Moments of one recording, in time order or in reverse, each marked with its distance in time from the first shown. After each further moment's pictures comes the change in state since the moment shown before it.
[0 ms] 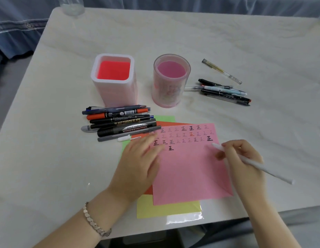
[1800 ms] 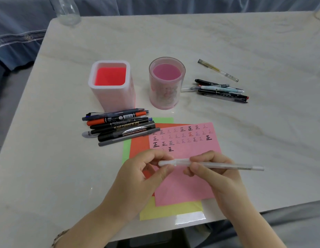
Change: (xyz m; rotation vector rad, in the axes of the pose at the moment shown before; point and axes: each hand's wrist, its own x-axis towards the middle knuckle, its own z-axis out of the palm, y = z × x) left_hand 0.004 0.056 -0.057 -0.681 -0.135 -0.450; right_hand -0.039 -0.013 0.017 0.525 -0.485 0.060
